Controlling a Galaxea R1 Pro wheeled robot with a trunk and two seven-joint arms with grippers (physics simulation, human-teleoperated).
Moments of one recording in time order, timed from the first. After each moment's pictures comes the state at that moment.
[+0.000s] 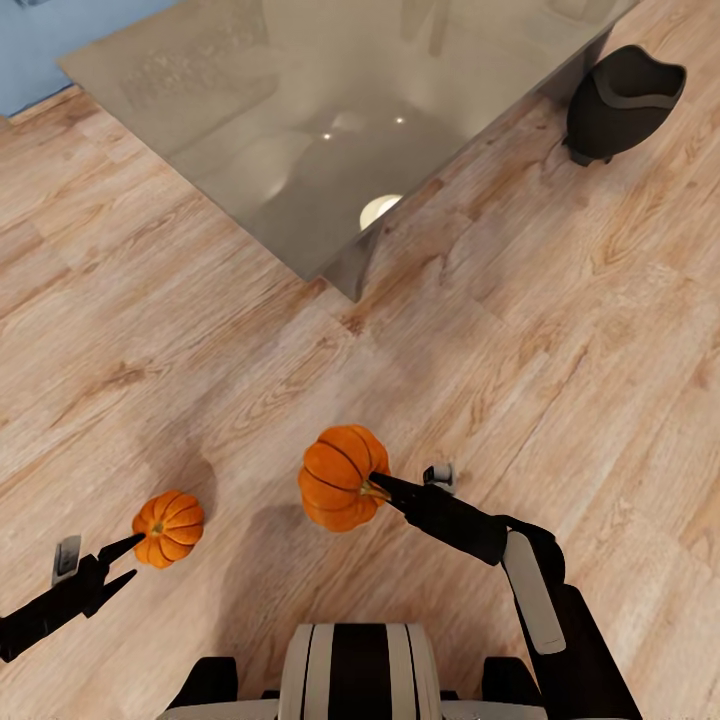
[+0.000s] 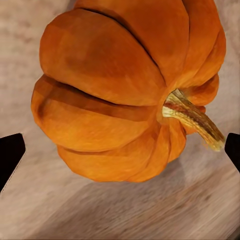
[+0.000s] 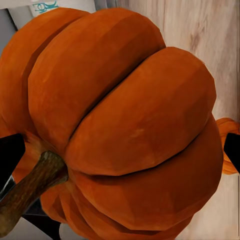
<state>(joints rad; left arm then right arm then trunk) -0.55 0.44 0.66 -0.38 0.34 0.69 -1.00 -0.40 0.10 -0.05 -1.42 -0.64 0.97 0.94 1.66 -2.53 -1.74</state>
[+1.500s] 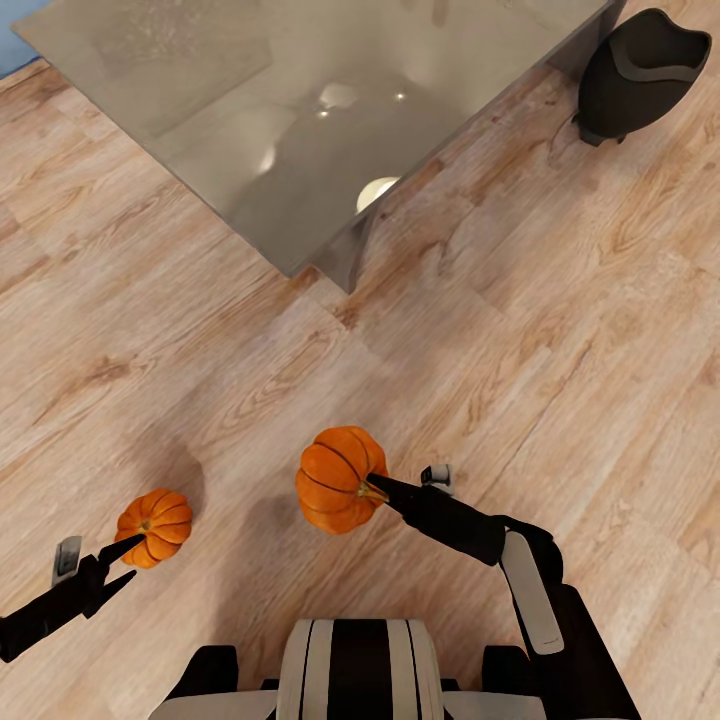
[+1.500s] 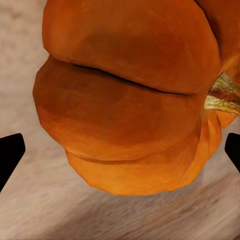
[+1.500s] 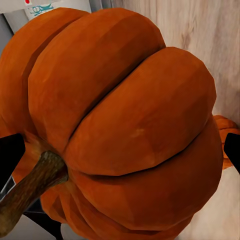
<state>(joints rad) -0.55 0.44 0.66 -0.38 0.34 0.69 -0.99 -0.40 0.10 -0.04 -1.43 -0.65 0.97 0.94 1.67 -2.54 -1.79</state>
